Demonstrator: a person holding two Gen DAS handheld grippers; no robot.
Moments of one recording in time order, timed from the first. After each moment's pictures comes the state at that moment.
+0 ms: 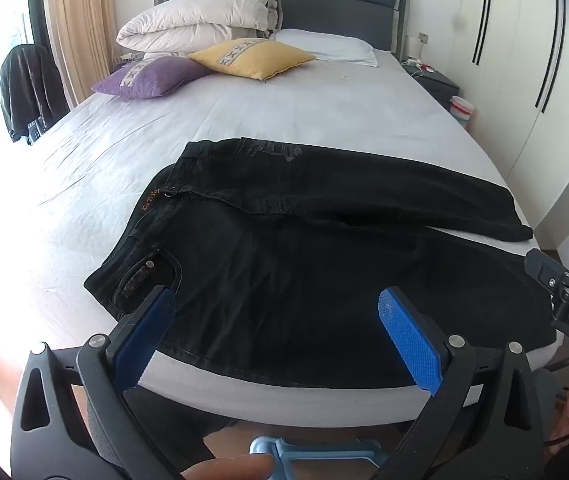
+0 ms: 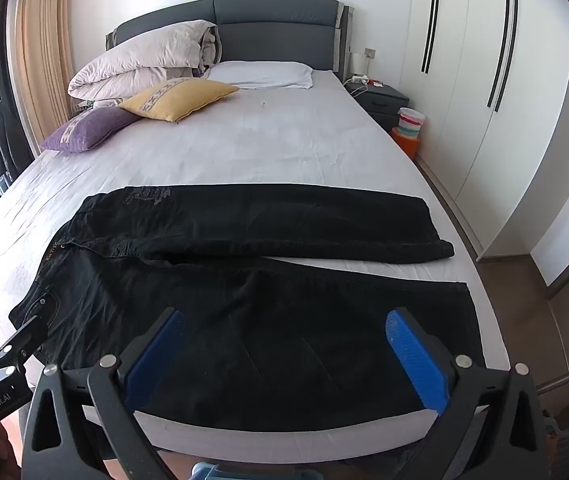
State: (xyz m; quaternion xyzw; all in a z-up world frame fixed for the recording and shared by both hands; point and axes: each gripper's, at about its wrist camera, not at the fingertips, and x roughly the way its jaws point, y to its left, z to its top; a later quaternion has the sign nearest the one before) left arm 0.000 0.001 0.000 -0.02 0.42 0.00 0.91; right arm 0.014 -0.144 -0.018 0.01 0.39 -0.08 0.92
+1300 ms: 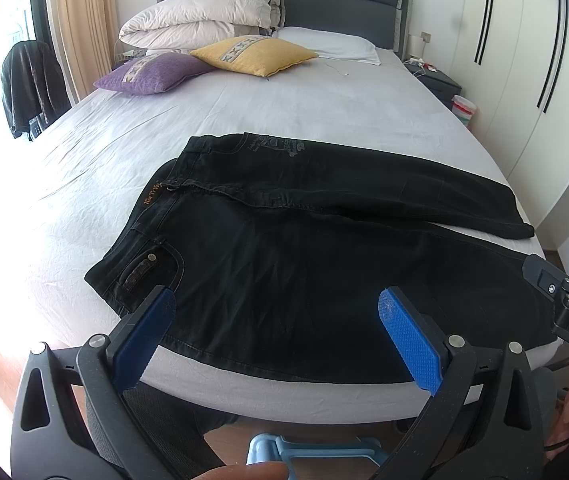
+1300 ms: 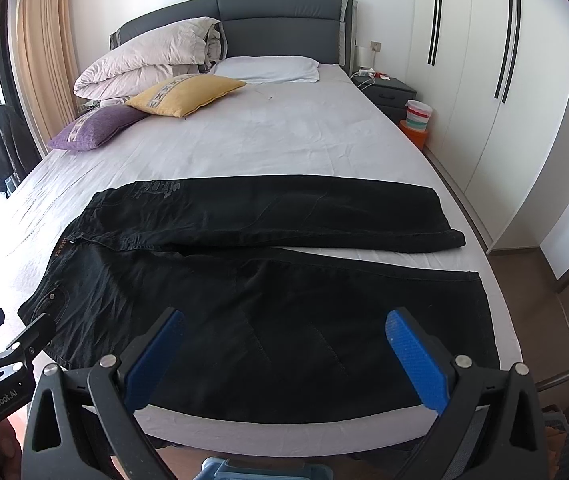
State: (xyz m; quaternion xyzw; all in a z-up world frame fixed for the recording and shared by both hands) left arm 0.001 0.004 -0.010 -0.01 0.42 0.00 0.91; right arm 0.007 -0.136 -0.024 0.03 0.39 -0.07 0.92
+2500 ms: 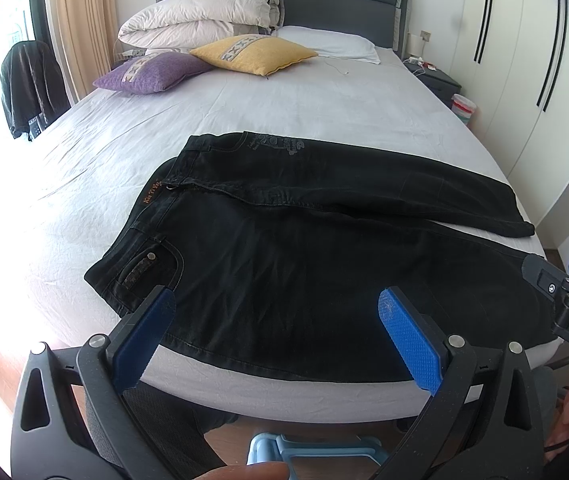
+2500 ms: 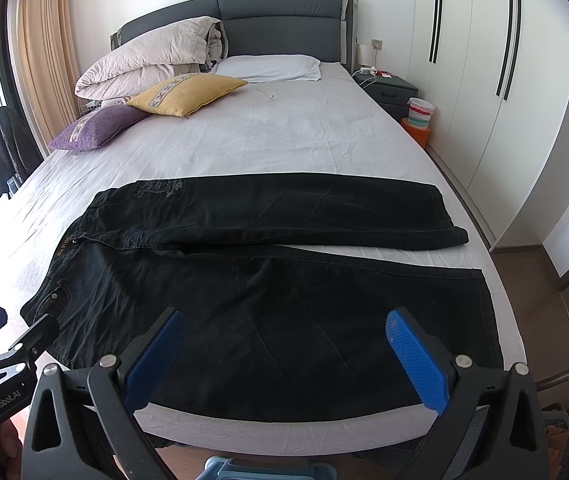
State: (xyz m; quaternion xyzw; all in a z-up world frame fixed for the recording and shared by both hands) left arm -0.006 0.004 -0.013 -0.01 0.42 0.00 0.91; right arm 0.006 -0.136 -0.024 0.03 0.40 -0.07 0.92
